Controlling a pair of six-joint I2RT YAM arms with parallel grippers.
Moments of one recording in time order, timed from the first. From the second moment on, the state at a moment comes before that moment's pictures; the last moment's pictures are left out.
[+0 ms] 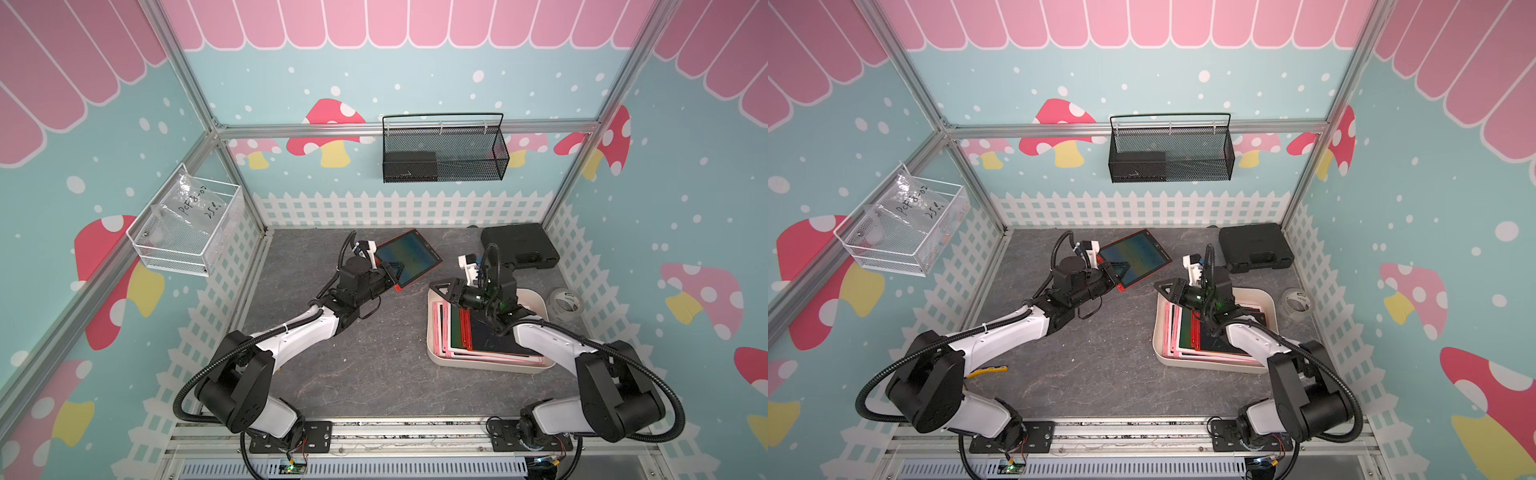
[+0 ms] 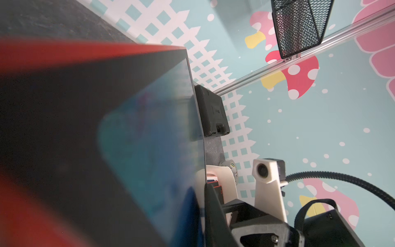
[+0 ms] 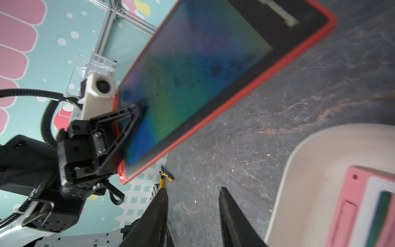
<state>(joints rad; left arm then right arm) -0.56 1.49 0.89 0.35 0.16 -1.02 0.35 1.43 0.69 0.45 -0.68 0.91</state>
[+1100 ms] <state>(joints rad) -0.50 1.45 0.73 0.56 0.13 -1.15 0.47 1.70 0.83 0.76 -0.61 1.13</state>
